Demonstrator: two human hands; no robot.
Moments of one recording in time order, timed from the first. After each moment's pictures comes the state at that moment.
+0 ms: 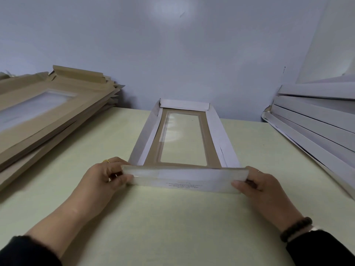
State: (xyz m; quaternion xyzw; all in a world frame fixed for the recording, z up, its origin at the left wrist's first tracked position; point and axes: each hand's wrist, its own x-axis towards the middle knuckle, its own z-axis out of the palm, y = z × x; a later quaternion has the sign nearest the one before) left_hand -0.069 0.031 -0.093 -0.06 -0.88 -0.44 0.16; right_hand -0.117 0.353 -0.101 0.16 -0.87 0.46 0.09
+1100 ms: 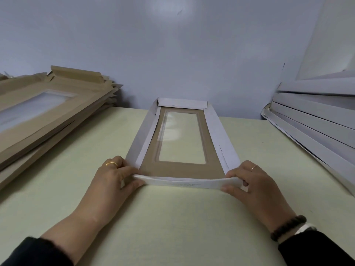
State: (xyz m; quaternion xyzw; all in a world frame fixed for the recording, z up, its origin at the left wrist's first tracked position) left_hand -0.070 0.051 -0.100 -0.06 -0.94 -0.25 0.22; right_hand -0.111 0.348 -0.100 0.19 -0.93 0.27 0.18
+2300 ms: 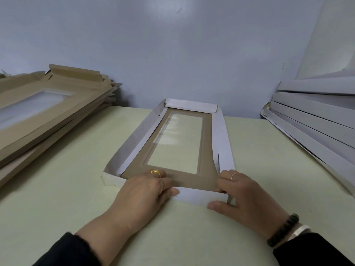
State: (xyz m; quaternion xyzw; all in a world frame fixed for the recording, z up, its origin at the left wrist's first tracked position) left_hand -0.072 0.103 -0.094 -0.19 -0.96 -0.15 0.15; right_hand -0.102 0.334 -0.092 0.37 -0.90 0.16 0.16
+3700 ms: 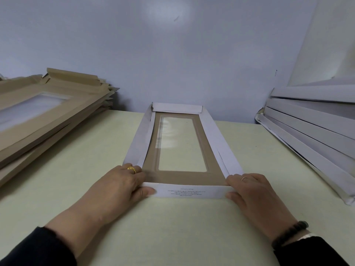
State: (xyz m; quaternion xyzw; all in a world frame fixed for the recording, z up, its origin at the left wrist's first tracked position) left_hand -0.085 0.056 -0.096 -0.24 -0.95 -0.07 0.19; right_hand -0.107 0.358 -0.104 0.26 -0.91 0.03 0.31
